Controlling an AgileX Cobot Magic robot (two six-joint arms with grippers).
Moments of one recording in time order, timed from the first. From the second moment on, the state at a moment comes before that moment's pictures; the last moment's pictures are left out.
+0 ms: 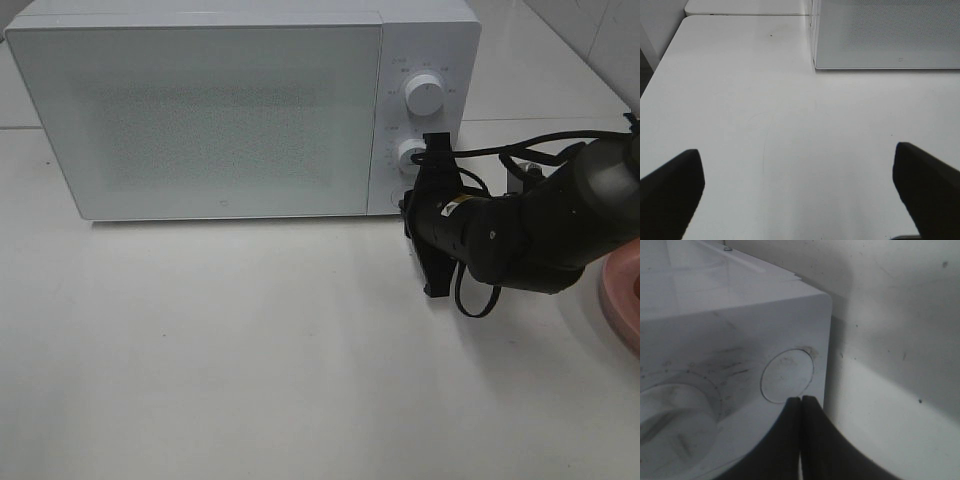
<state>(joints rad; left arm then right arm) 0.01 0.00 -0.50 -0.04 1.04 0.01 0.52 2.01 -0.77 0.55 -0.73 1.33</state>
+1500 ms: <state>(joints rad) 0.01 0.00 -0.50 -0.04 1.04 0.01 0.50 2.11 -0.91 0.66 -0.76 1.27</state>
